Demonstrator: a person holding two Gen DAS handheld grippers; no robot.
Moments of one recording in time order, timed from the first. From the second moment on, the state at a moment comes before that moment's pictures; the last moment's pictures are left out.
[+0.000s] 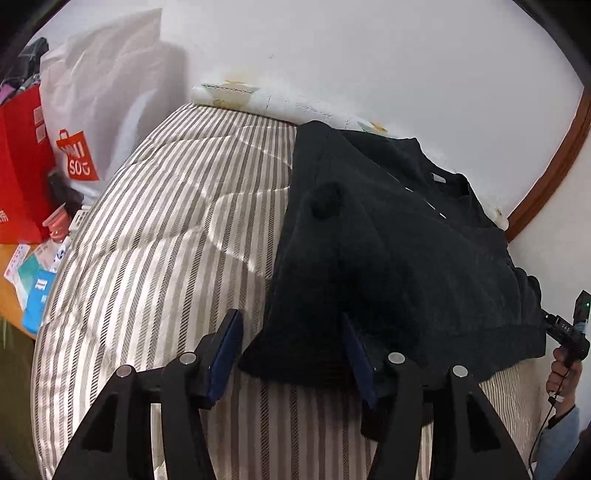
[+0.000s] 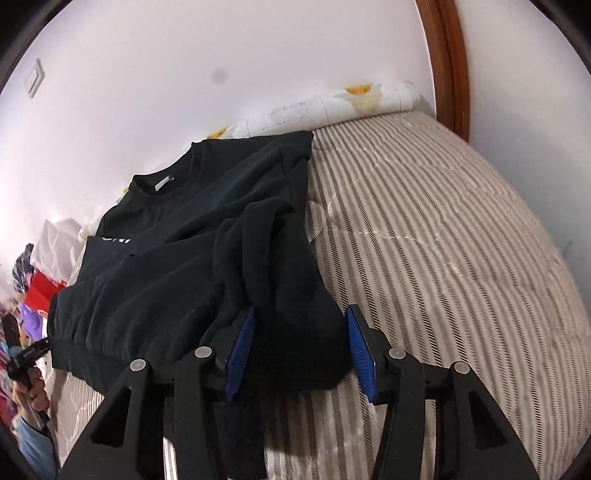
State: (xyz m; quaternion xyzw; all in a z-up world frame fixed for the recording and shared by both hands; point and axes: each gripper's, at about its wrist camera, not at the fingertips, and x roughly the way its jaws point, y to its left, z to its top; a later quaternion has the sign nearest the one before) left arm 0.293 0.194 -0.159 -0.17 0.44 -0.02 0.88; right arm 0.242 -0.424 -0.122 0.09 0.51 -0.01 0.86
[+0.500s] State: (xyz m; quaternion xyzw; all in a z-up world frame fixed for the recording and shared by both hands) left arm 0.257 0.177 -0.136 -0.16 0.45 -0.03 0.88; right arm 0.202 -0.421 -0.094 0.11 0.48 0.01 0.87
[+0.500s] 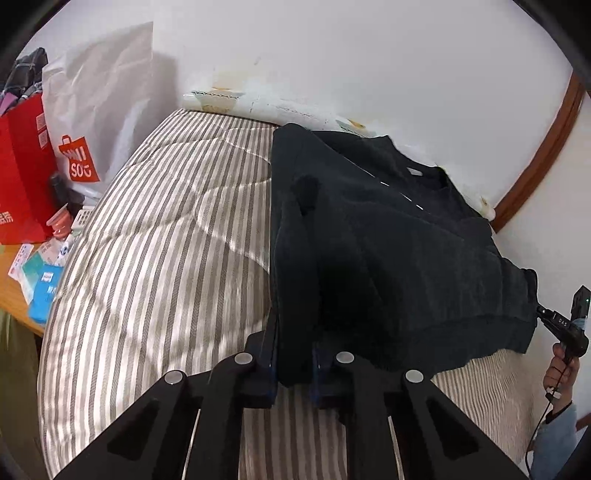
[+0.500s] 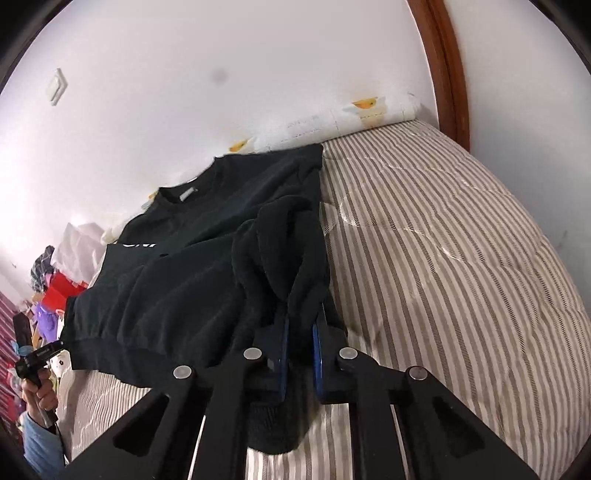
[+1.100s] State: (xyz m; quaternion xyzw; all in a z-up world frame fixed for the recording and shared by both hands) left arm 0.178 0.175 -0.141 -0.14 0.47 -0.05 0.87; right arm 0.138 -0.408 -0.078 0.06 0.49 0.02 0.87
